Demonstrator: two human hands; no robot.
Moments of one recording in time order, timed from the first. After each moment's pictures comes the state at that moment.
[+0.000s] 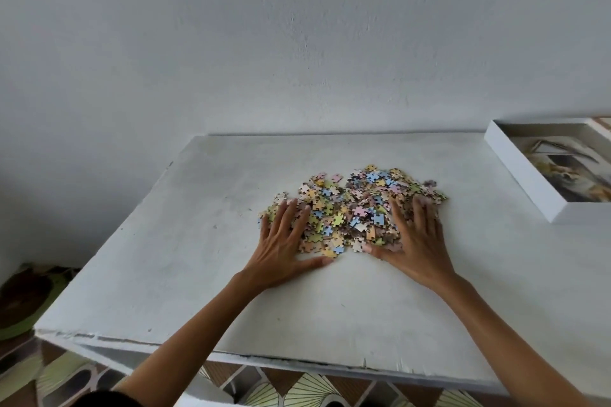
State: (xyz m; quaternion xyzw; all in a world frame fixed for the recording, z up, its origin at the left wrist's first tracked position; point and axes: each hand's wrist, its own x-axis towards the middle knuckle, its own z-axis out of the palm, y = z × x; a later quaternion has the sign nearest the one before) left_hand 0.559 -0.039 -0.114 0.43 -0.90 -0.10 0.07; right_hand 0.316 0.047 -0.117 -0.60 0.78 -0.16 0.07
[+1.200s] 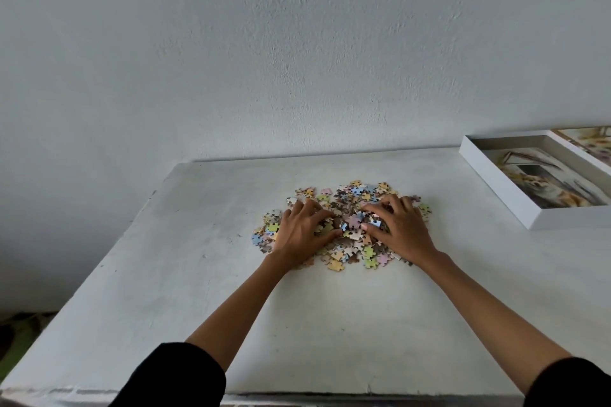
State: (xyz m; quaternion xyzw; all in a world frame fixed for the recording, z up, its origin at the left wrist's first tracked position) left_hand 0.492 -0.094 -0.108 0.37 -0.91 -0.03 0.16; right_hand 0.287 -0.004 -0.108 -0.66 0.73 -0.18 -0.04
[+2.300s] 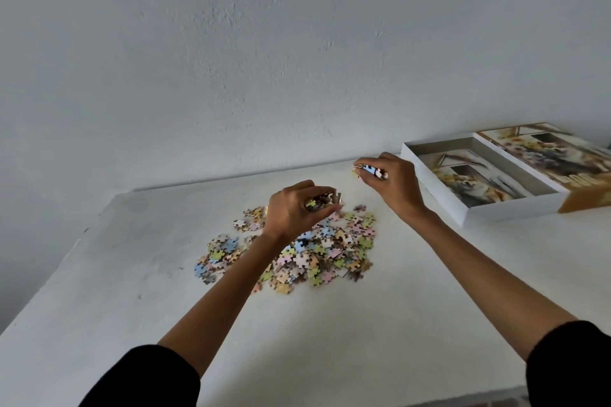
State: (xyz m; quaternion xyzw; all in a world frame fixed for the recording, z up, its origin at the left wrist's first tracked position) left_hand 0.403 -0.075 -0.039 0.21 -0.89 -0.09 0.39; right_hand 0.213 0.005 -0.026 -0.57 0.65 -0.50 -0.08
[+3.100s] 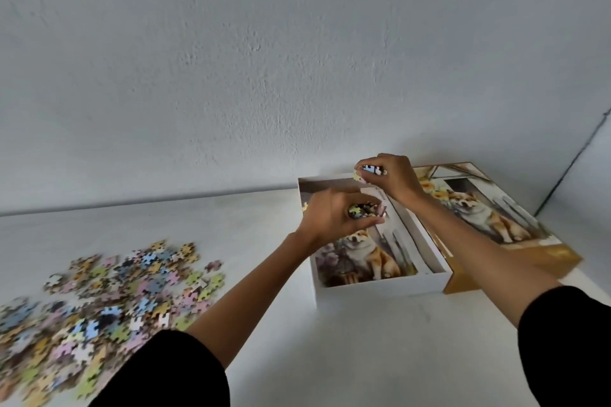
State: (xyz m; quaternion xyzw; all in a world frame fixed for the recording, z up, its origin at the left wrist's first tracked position) left_hand 0.061 -0.027 -0.032 0.14 -0.93 -0.13 0.33; right_hand -0.115 -0.001 -0.022 -0.59 0.71 -0.38 0.03
